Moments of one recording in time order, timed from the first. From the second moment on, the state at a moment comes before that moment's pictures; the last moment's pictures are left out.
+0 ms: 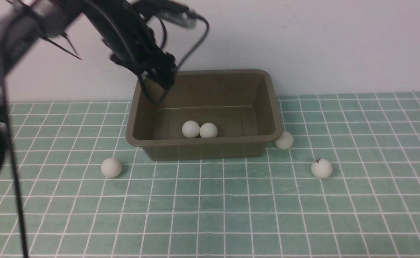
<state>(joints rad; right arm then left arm) 0.04 -0.01 -0.03 0.94 0.89 -0.17 -0.12 1.89 -1.86 -0.15 1.23 0.31</state>
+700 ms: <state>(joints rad) 0.04 -0.01 -0.03 0.94 0.89 -0.17 -0.04 1.78 -1.27 -0.19 0.89 0.69</state>
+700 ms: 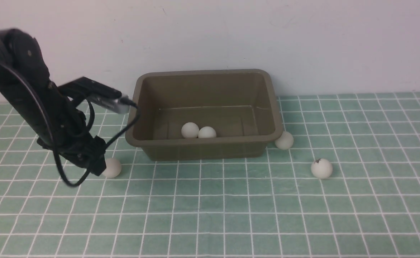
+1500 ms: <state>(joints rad) 0.04 -0.01 -0.03 0.96 0.91 -0.17 -0.04 1.96 -1.26 -0.35 0.63 0.93</state>
